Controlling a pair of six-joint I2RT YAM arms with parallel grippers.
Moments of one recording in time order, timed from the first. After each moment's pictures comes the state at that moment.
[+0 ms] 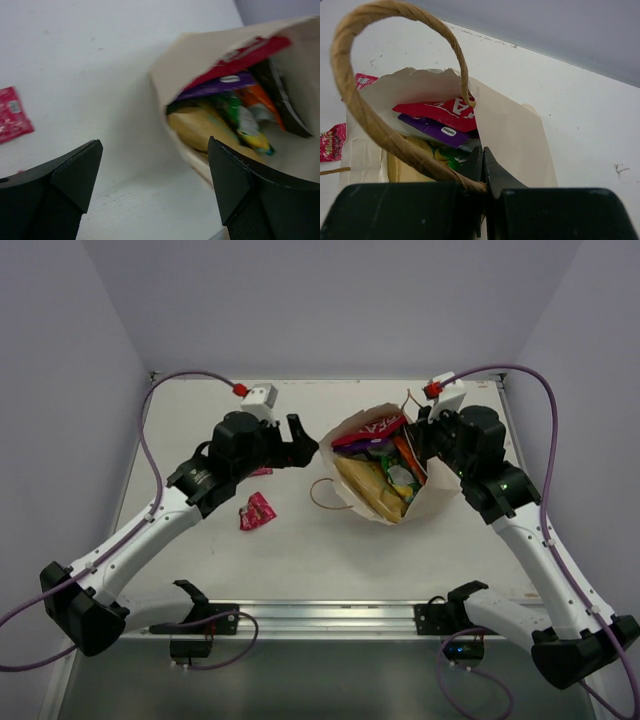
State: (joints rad) left arm -0.58 1.15 1.06 -0.34 -0.06 -0.54; right arm 0.40 1.02 1.16 -0.43 0.01 -0.02
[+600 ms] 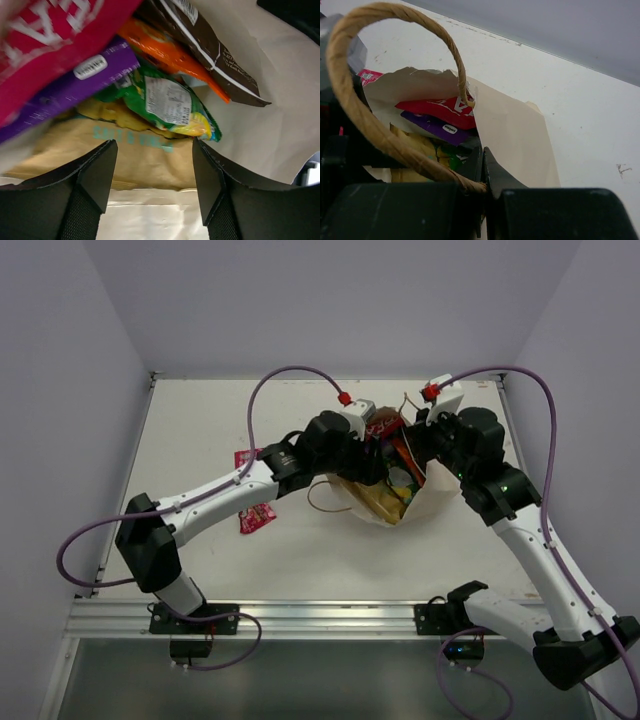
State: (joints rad) left arm -0.89 1.62 1.42 -0.29 0.11 -0.45; right arm 0.42 1.01 1.17 -0.45 0.02 -0.03
